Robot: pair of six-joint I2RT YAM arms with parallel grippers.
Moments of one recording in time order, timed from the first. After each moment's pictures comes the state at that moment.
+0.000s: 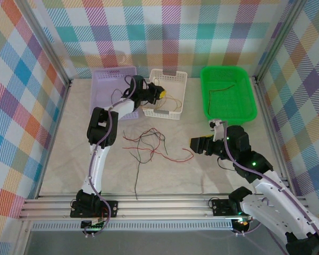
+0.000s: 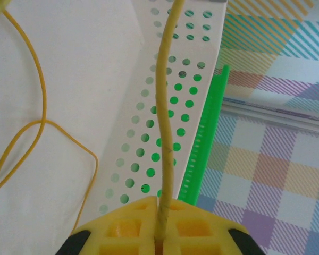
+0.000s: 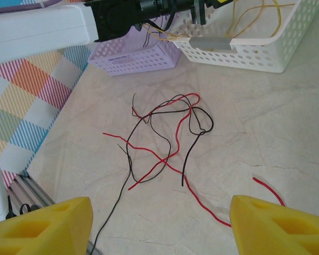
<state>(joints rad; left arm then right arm) -0.31 2.46 1.90 0.15 0.67 -1.39 0.54 0.71 0.70 -0.47 -0.30 0.49</state>
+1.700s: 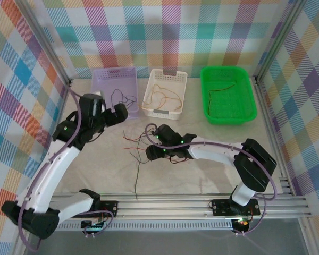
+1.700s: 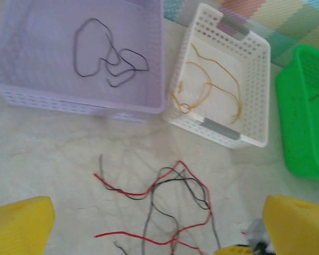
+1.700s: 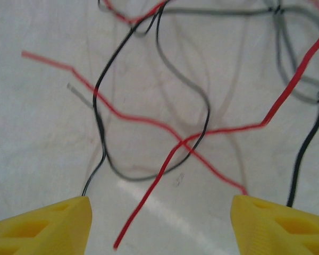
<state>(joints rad) -0.39 1.05 1.23 -0.85 -0.16 -0.59 0.96 1.65 1.06 -0.34 -0.03 0.54</state>
